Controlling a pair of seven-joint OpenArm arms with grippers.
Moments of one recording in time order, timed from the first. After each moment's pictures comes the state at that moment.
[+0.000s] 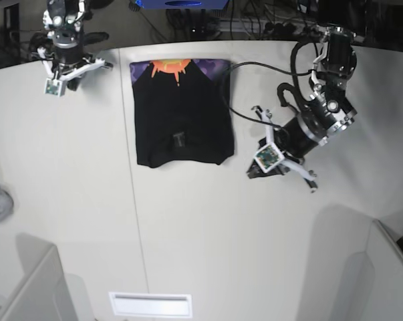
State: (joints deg) left arm 8.3 -19.6 0.0 109.7 4.2 -40.0 20.7; right arm -40.8 11.9 2.4 112.8 8.4 -17.0 -24.2
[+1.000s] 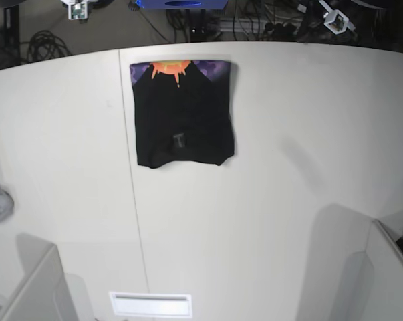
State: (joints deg) left arm 52.1 -21.0 -14.8 82.4 3.7 -39.3 -31.7; right arm -66.0 12.3 -4.3 108.1 -2.0 -17.1 -8.5
